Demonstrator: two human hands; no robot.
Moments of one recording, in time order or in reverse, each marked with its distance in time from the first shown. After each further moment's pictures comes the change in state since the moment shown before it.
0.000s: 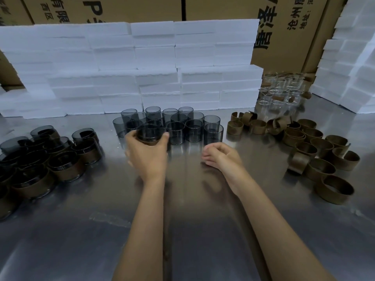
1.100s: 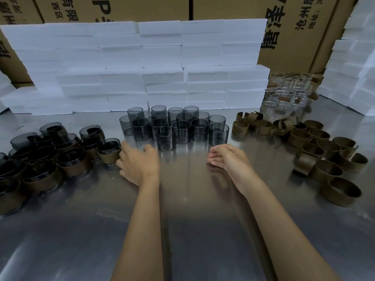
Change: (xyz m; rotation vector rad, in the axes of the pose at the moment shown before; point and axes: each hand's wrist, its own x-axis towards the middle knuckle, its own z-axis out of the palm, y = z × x) left_hand 0.015 -0.018 -0.019 0.417 0.105 -0.115; right_hand 0.009 0.006 -0.005 0.024 -0.005 0.049
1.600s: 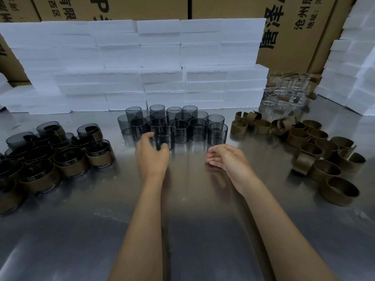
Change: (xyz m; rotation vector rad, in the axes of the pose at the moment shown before) left_hand 0.001 -0.001 0.025 -0.169 -0.229 0.222; right_hand -0.003 -0.002 0.000 -0.009 -0.008 0.005
